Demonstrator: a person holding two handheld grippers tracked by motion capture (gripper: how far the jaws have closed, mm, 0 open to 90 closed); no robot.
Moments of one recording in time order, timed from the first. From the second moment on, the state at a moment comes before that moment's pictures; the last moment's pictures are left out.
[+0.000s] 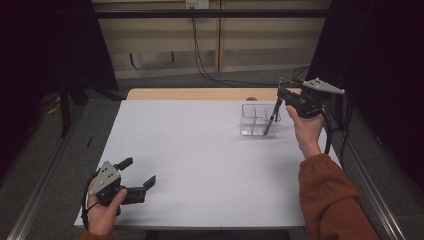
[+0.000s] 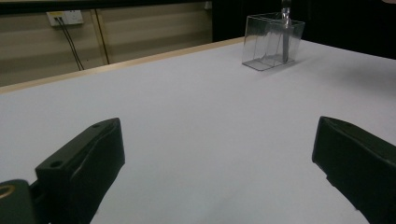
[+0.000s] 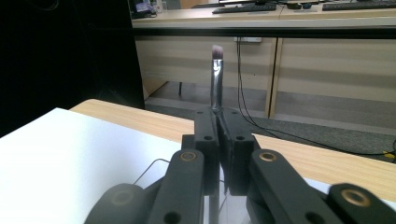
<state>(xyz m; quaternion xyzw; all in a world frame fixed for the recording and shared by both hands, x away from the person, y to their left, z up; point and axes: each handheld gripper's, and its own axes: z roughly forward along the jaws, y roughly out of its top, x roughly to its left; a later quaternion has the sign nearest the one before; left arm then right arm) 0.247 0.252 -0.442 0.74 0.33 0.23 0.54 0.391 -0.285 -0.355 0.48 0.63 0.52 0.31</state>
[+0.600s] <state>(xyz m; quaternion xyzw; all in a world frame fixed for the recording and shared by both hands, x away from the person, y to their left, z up) 0.247 0.252 -0.442 0.73 0.33 0.24 0.54 0.410 -0.286 -0.361 0.49 0.63 0.51 0.32</state>
